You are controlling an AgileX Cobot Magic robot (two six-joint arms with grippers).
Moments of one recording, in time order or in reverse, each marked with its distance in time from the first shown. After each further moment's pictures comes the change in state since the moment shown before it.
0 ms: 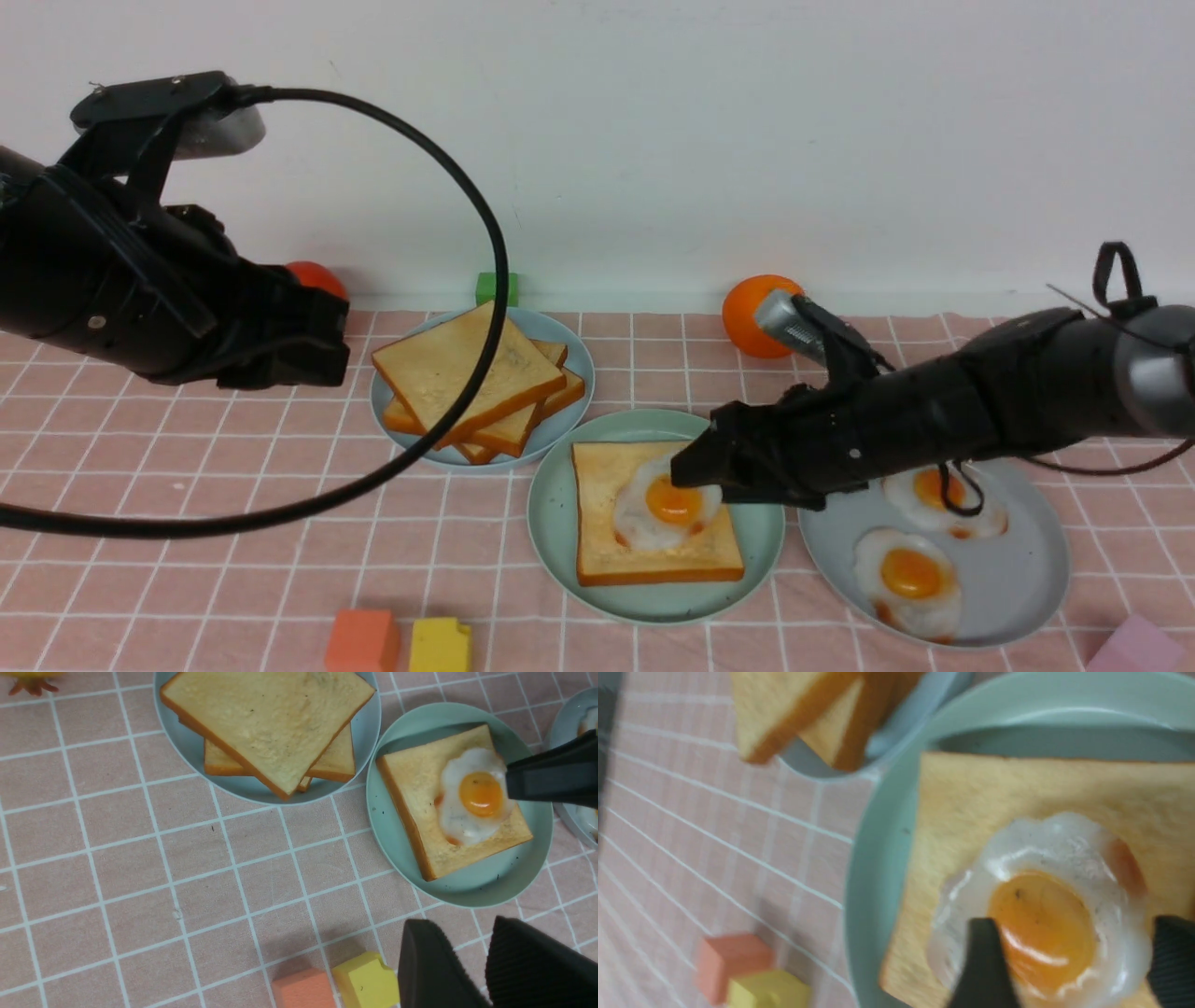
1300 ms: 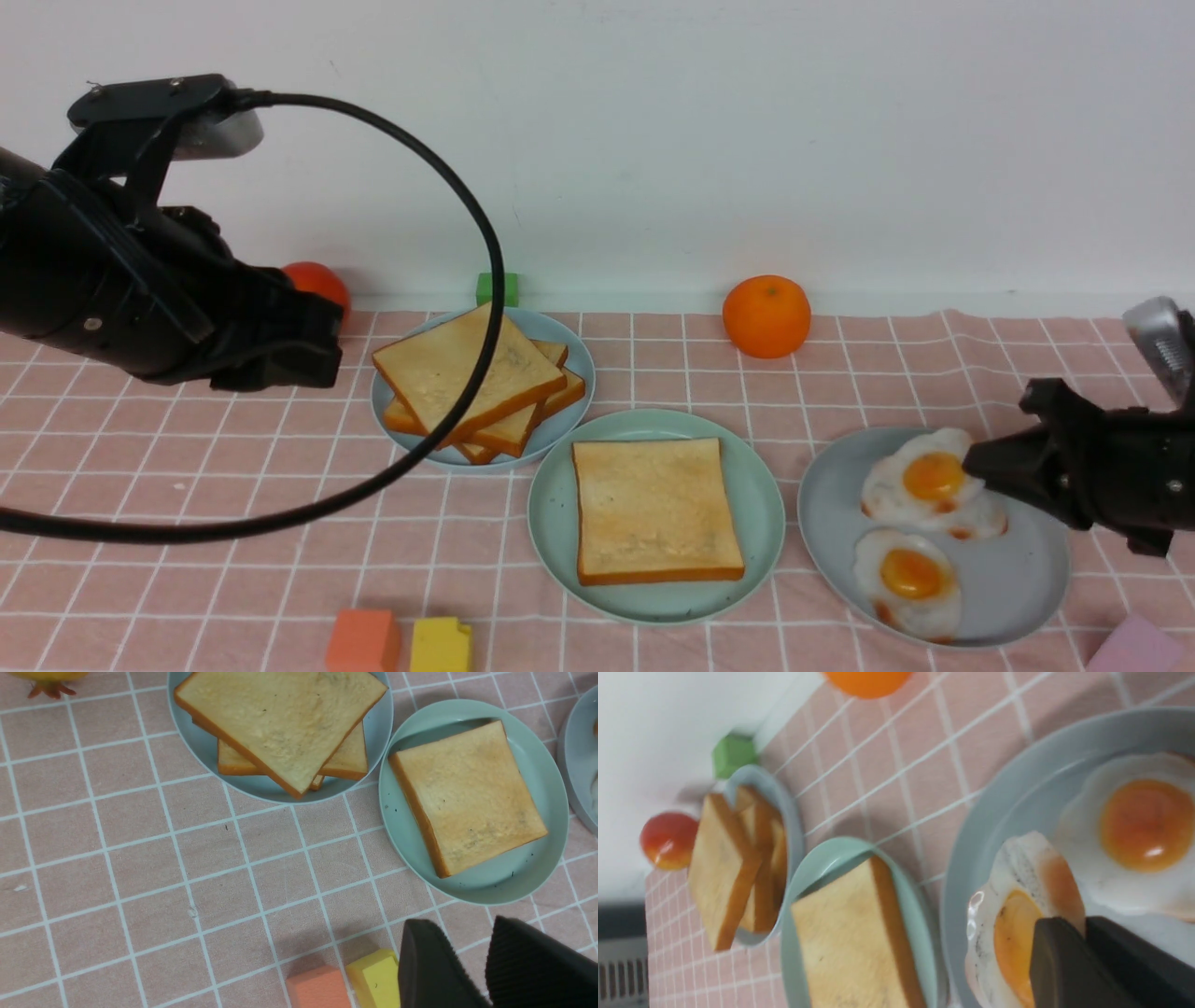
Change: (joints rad) right arm -0.448 -0.367 0.421 0.234 0.018 -0.082; left arm 0.000 0.000 0.000 0.027 0.001 0.001
